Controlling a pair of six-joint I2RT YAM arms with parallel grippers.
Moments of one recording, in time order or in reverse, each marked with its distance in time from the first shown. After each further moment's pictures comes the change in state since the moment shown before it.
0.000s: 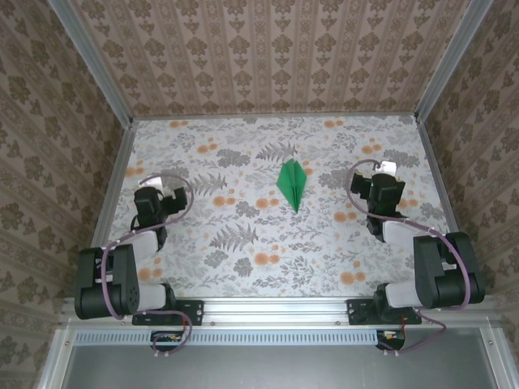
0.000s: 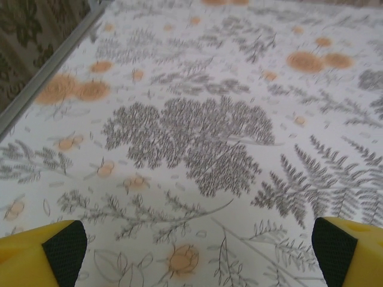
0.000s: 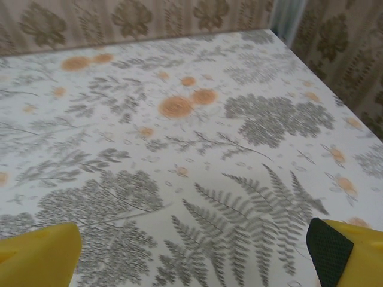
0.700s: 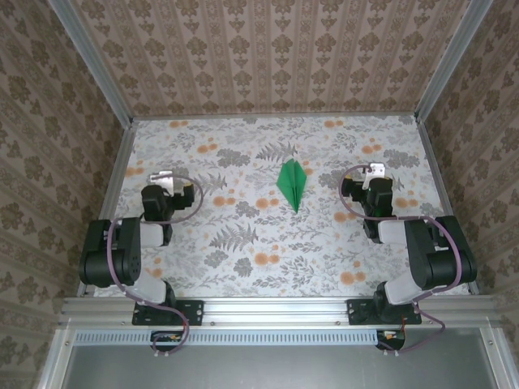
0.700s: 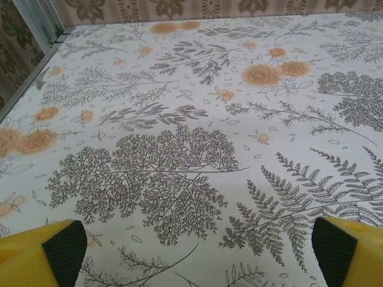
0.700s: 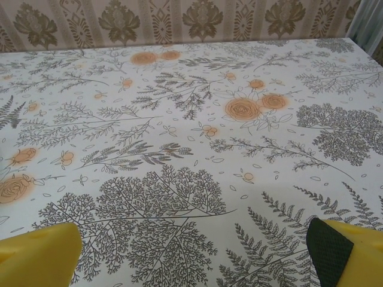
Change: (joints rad) left arm -0.043 0.224 0.027 0.260 0.056 0.116; right arm 0.000 0.129 -0.034 0.209 -0.171 -0.051
